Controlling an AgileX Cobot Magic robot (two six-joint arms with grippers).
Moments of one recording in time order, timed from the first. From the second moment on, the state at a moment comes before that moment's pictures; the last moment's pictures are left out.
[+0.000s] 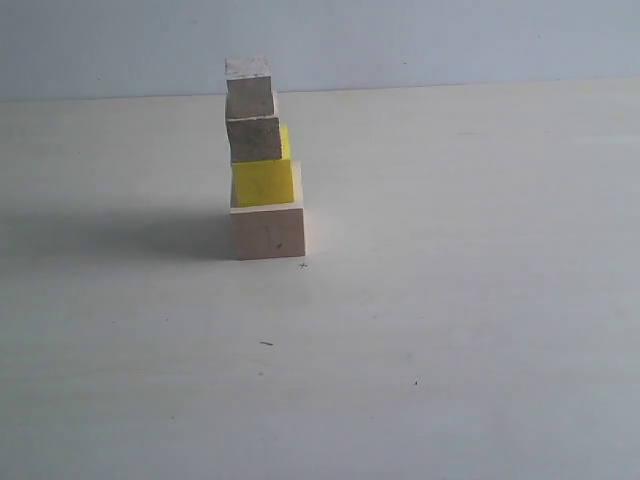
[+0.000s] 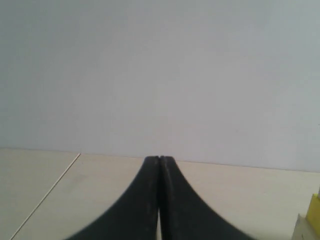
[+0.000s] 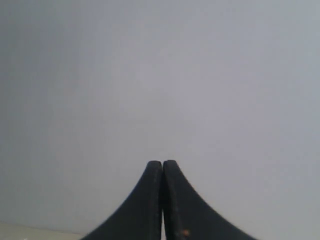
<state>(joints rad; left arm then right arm) -0.12 0.00 -0.68 0.31 0.79 -0.23 0.08 0.55 -0.67 -1.75 -0.18 1.80</state>
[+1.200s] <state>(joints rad) -0.07 0.00 -0.68 0.18 0.81 -0.16 0.08 0.00 -0.57 -1.75 -0.01 1.60</state>
